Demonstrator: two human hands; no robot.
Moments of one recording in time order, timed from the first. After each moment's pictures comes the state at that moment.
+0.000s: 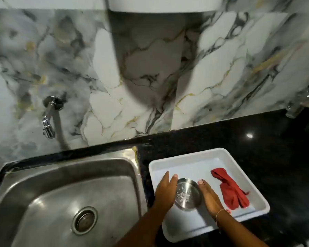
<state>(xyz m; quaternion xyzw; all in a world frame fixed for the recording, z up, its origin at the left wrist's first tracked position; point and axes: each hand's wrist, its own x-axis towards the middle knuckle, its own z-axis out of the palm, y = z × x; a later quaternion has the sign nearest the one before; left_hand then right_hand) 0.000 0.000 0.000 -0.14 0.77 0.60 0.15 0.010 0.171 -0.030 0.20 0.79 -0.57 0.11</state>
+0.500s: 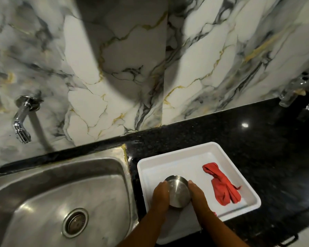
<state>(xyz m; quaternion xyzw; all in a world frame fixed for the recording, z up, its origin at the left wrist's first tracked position) -0.015 0.037 -0.042 -0.30 0.65 0.68 0.18 0.004 0.161 -0.038 0.25 0.69 -0.67 0.10</state>
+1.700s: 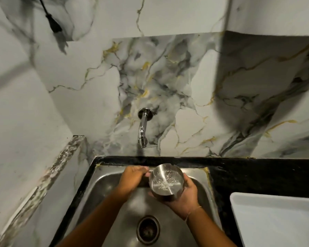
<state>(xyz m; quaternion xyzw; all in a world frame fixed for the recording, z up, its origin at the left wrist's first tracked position) 0.002 -0.374 0.108 -0.30 0.73 0.61 -0.03 -0.043 -0.205 0.043 0.19 0.16 -0.86 0.45</state>
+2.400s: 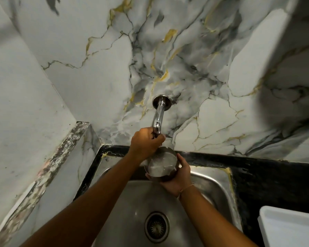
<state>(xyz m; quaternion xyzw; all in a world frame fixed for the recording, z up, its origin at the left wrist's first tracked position) -0.103 -0.436 0.120 -0.20 0.87 0.43 -0.11 -0.120 -0.304 0.002 0.13 0.18 -0.84 0.50</state>
